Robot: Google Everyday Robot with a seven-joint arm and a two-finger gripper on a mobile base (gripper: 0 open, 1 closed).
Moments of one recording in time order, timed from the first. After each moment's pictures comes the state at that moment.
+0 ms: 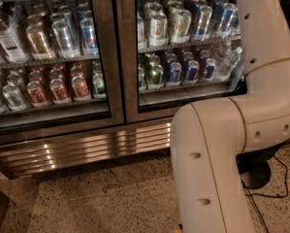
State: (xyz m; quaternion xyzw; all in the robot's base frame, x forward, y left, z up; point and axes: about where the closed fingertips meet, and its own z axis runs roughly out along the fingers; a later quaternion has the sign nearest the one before) arm 0.698 0.044 1.089 -0.44 0.64 0.49 0.39
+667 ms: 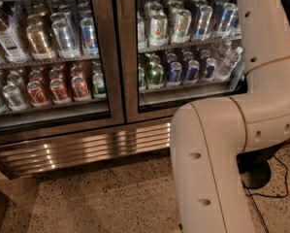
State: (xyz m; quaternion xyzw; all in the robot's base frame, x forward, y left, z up) arm 0.699 0.045 1.093 -0.47 0.62 0.46 0.42
